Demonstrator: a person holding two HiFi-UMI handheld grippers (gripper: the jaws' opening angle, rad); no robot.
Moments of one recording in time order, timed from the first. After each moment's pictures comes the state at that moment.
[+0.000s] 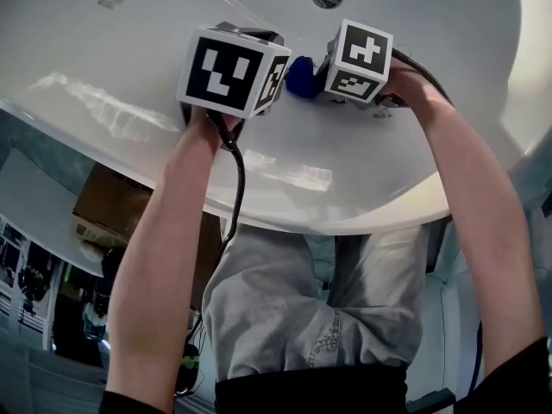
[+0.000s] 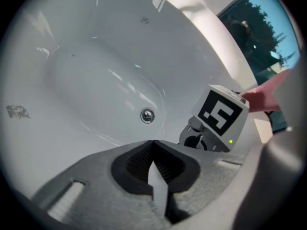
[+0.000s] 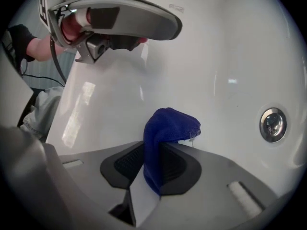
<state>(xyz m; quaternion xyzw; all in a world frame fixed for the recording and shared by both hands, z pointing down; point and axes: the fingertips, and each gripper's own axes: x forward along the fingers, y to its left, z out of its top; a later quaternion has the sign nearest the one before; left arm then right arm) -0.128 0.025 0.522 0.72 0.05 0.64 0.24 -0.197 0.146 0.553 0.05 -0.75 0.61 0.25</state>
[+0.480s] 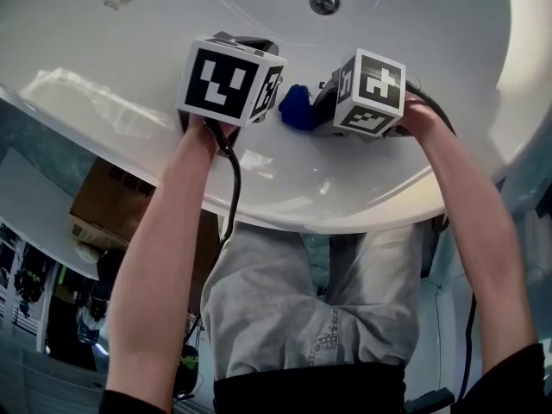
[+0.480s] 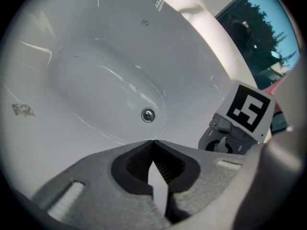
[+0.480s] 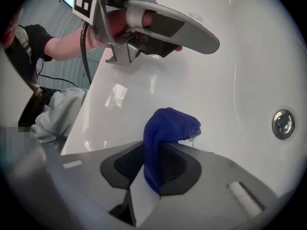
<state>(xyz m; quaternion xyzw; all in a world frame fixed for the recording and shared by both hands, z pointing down) -0.134 0.023 0.513 0.73 0.05 0.64 0.24 -0.213 0.157 0.487 0.03 -0.78 0.60 0.20</state>
